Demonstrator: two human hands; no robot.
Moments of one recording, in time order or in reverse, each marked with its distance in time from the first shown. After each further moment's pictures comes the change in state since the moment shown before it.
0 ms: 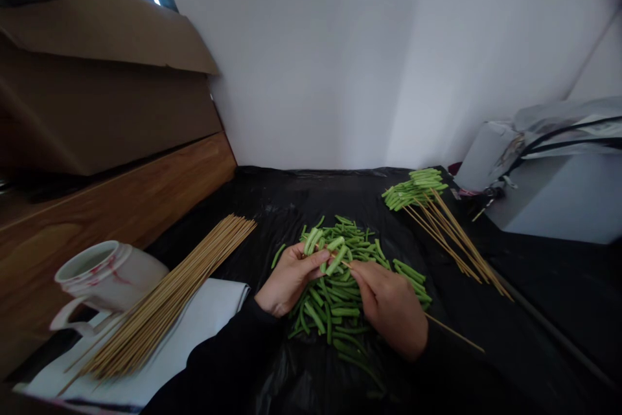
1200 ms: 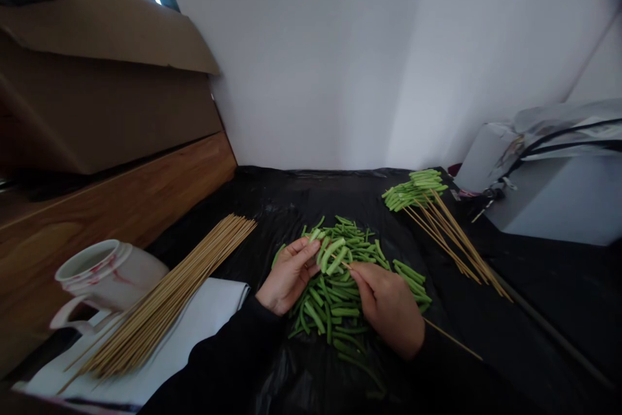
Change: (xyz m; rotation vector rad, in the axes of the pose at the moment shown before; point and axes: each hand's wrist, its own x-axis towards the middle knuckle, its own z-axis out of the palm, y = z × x) left_hand 0.005 -0.001 -0.003 -0.182 0.072 0.024; right_hand 0.000 0.003 0.005 0.067 -0.017 0.054
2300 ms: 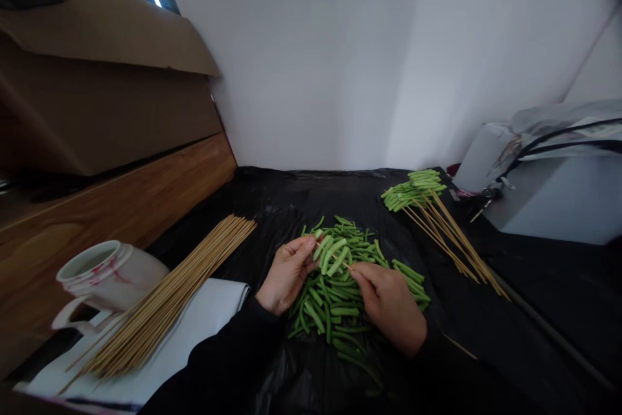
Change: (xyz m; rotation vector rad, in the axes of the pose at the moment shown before) left_hand -0.001 0.001 0.001 0.067 0.024 0.087; right_hand 0.002 0.002 -0.004 0.004 -0.048 0.021
